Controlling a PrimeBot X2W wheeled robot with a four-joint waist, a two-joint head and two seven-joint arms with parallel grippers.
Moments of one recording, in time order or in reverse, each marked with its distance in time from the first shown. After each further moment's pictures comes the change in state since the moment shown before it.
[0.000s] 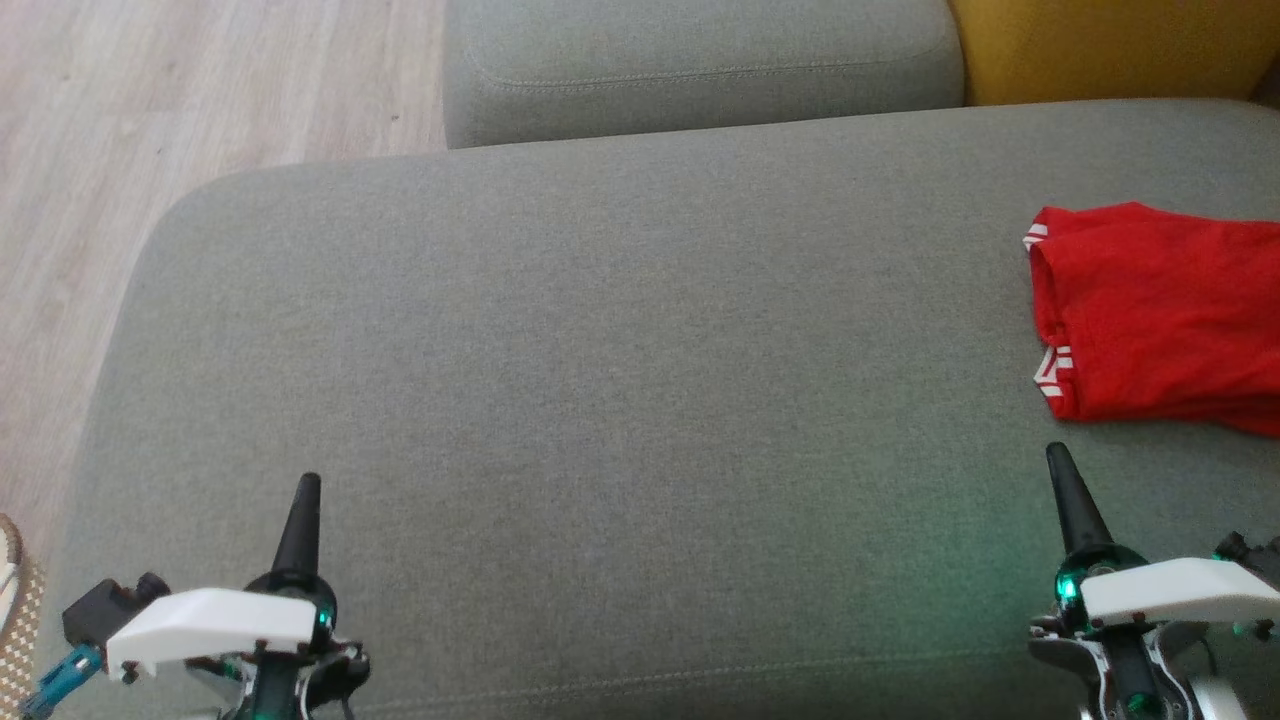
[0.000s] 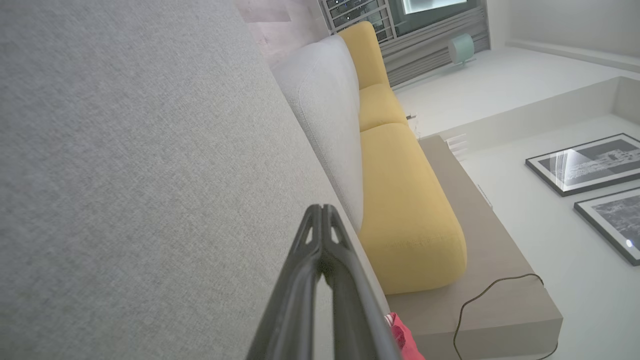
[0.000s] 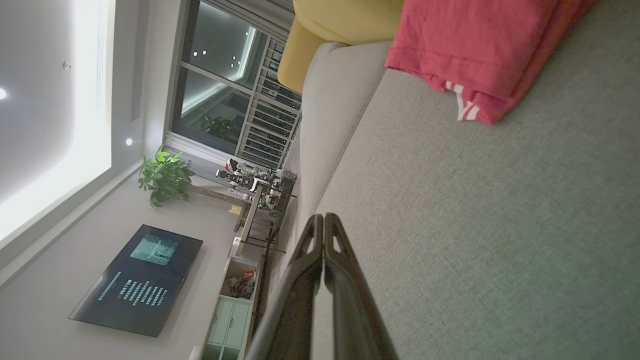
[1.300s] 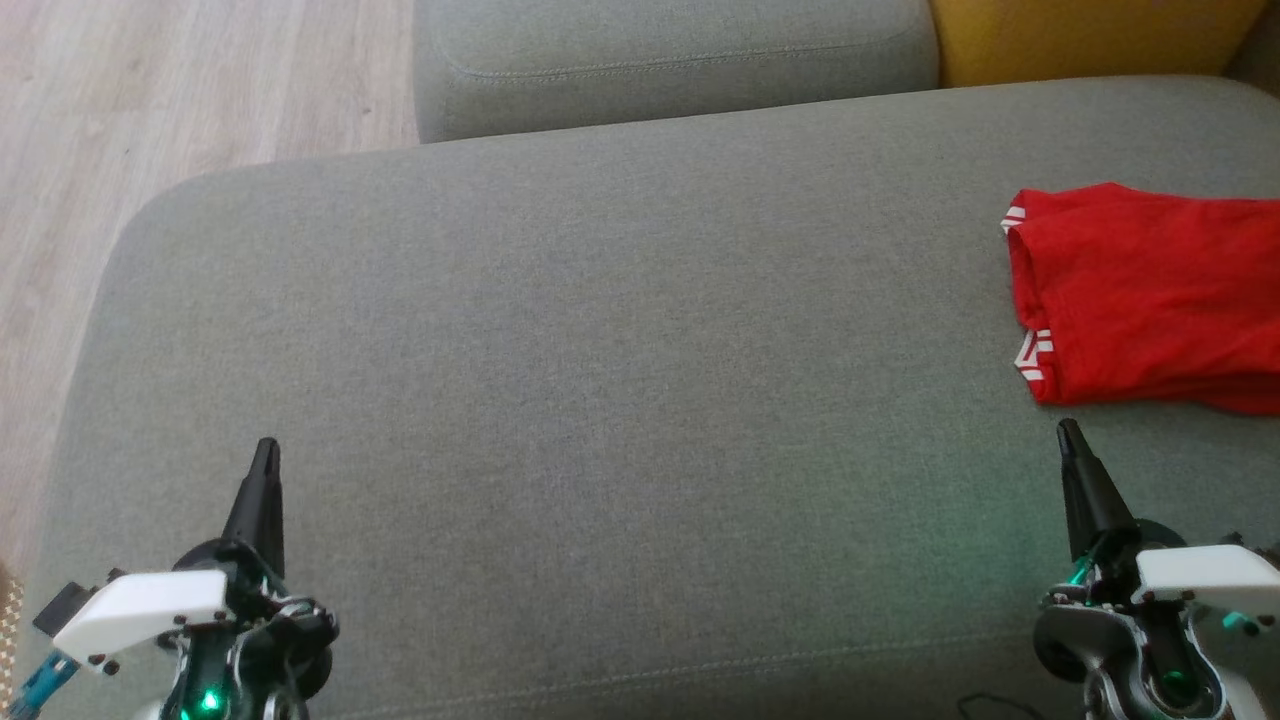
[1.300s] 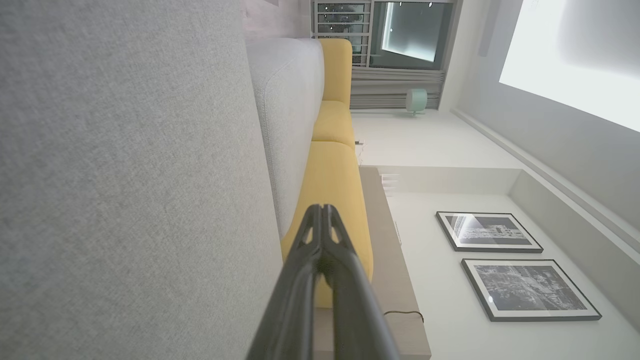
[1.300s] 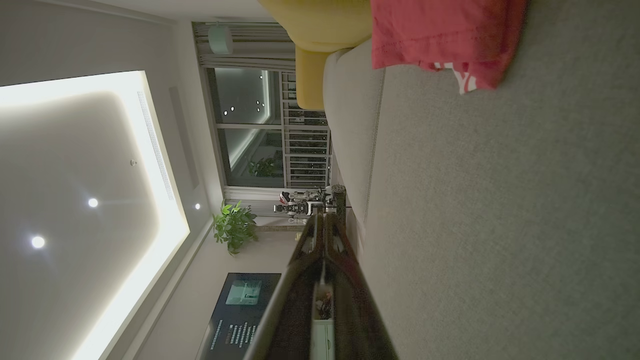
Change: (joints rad) left arm -0.070 -0.002 0.089 0.057 -0.391 -0.061 0.101; right arm -0.040 0.000 -0.028 0.019 0.389 0.000 0.097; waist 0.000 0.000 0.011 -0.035
